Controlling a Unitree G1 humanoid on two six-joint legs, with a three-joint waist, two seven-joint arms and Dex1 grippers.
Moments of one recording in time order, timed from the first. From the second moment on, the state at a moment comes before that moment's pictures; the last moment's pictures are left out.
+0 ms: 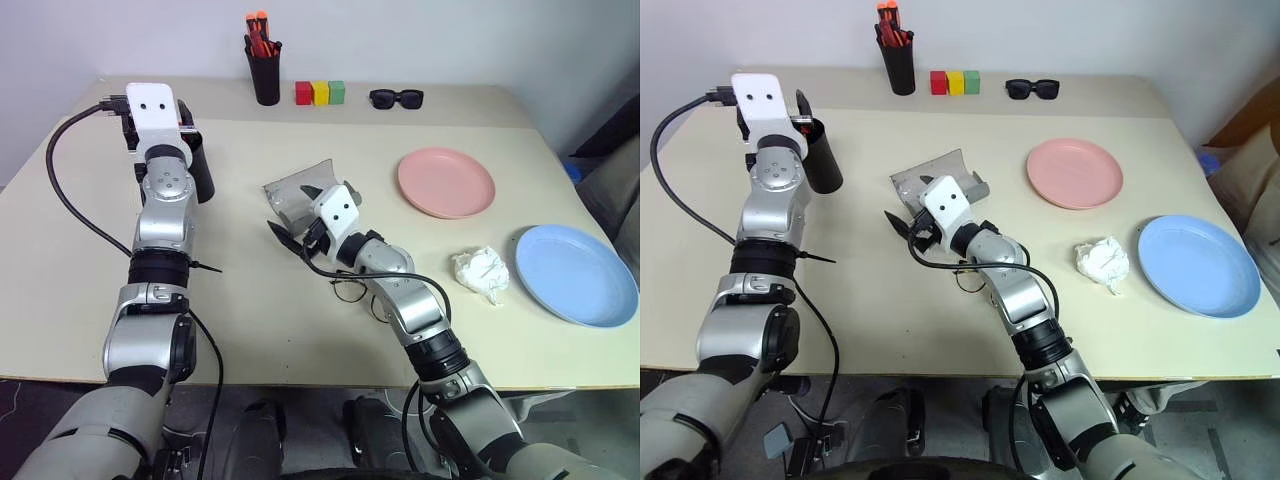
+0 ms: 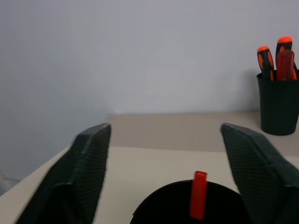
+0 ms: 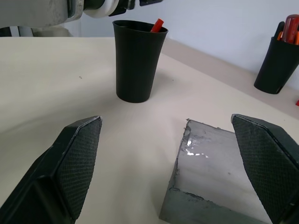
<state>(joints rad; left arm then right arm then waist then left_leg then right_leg) -0.94 0.35 0.16 0.62 0.02 0.06 0.26 -0.55 -0.04 0.26 0.11 0.02 0.15 0.46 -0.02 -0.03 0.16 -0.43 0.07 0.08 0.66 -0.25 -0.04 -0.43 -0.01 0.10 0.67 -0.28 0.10</state>
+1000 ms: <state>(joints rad) -0.92 0.32 -0.26 0.52 -0.18 0.63 -0.70 -0.23 -0.60 0.00 -0.23 0.14 0.29 0.73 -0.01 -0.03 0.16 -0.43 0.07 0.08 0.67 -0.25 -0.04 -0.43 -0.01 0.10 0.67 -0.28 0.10</state>
